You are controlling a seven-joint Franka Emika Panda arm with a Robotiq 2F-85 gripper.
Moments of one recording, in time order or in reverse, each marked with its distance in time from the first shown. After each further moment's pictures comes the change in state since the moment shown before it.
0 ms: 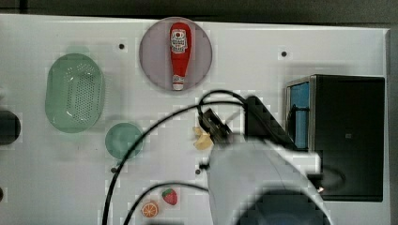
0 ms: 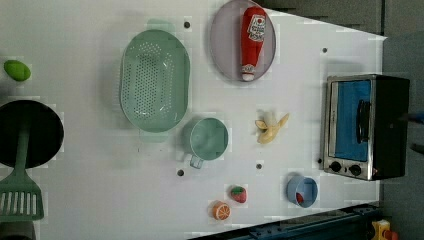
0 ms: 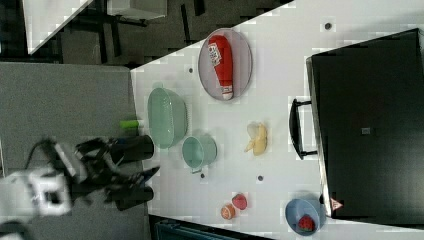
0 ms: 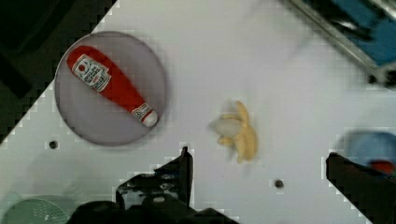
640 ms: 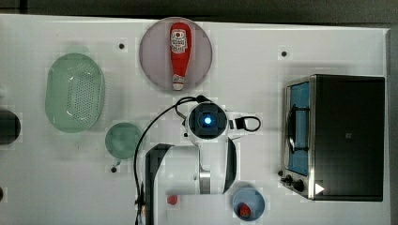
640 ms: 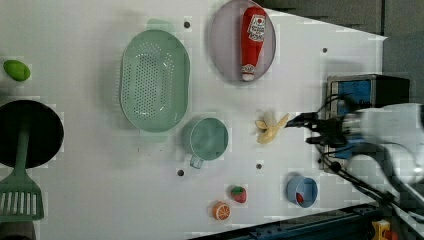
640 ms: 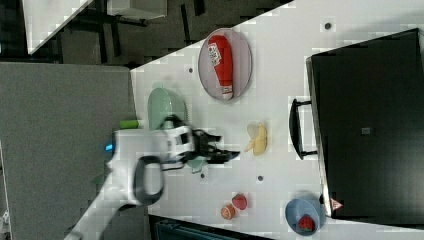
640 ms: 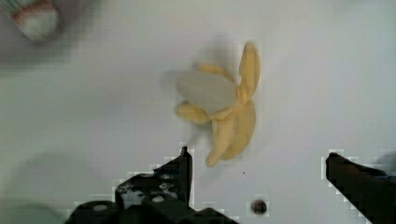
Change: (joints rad) arm 0.027 0.477 0.025 -0.297 -0.012 0.492 -0.229
